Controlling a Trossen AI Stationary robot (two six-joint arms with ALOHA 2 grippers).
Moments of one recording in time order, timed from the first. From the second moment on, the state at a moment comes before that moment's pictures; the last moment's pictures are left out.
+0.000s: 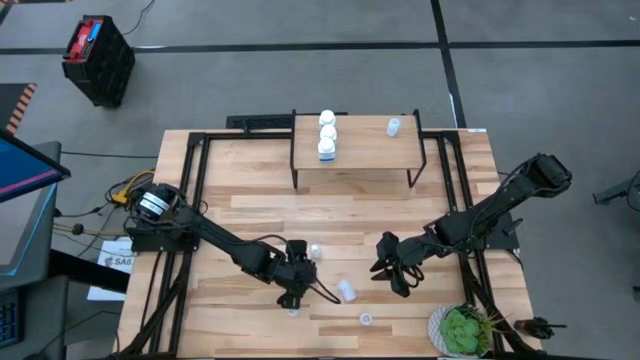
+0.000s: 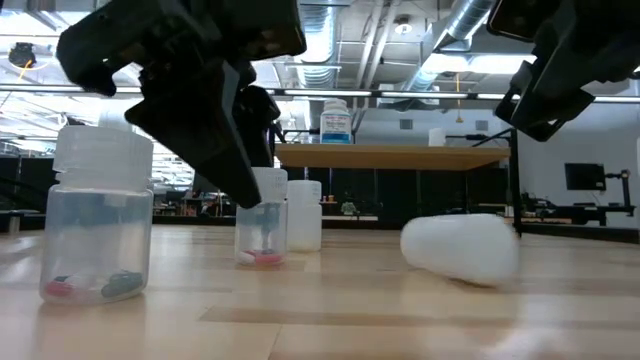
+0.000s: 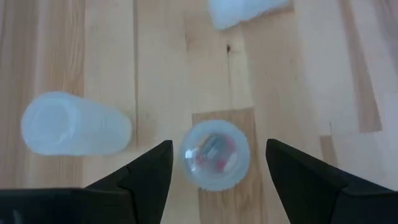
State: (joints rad) left arm -0.43 1.85 1.15 -0.35 -0.24 -0.26; right arm 0.46 1.28 0.62 0.00 0.05 0.60
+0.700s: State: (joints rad) left arm -0.43 1.85 1.15 -0.34 -0.25 -0.24; right arm 0.46 1.28 0.62 0.01 0.05 0.60
